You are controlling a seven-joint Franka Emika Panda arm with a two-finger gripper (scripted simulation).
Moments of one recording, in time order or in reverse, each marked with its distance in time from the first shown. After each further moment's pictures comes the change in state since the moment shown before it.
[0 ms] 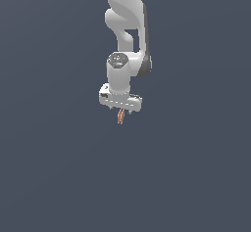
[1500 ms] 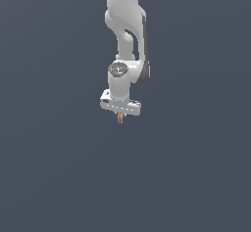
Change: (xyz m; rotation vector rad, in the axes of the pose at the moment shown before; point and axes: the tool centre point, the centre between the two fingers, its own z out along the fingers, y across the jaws) arm -0.002 0.001 0.038 0.000 -0.001 0.003
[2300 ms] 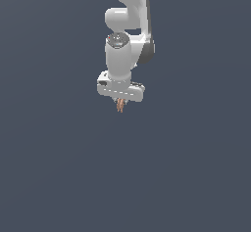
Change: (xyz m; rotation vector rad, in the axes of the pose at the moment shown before) arm -0.002 -0.002 -0.103 0.000 0.001 0.000
